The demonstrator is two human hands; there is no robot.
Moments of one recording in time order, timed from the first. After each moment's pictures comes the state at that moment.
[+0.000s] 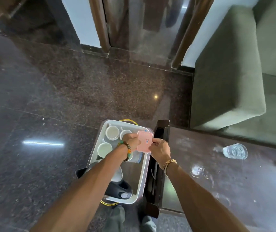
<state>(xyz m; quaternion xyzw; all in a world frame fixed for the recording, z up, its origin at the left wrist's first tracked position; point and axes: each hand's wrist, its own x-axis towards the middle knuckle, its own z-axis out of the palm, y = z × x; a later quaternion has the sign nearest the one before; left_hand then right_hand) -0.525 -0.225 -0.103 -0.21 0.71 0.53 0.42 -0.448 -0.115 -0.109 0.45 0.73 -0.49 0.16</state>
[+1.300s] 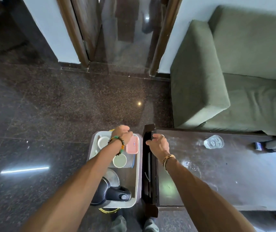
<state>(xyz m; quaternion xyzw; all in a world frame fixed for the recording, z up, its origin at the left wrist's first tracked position) -0.558 -0.228 -0.022 0.04 0.86 0.37 0.35 -0.442 -0.100 -0.028 0.50 0.73 -0.46 0.10</state>
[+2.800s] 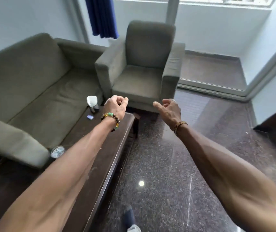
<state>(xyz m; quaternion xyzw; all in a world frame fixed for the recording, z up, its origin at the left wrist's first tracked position) 0.099 0.148 0.173 0.61 0.65 0.36 0.27 0.307 0.093 0.161 0.76 0.41 -0.29 -0.41</state>
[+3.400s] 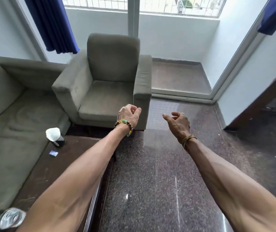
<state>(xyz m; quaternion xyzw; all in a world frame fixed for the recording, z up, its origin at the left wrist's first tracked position) 0.294 0.293 0.177 0.70 0.56 0.28 0.36 0.469 0.187 0.157 0.83 0.28 -0.21 -0.43</state>
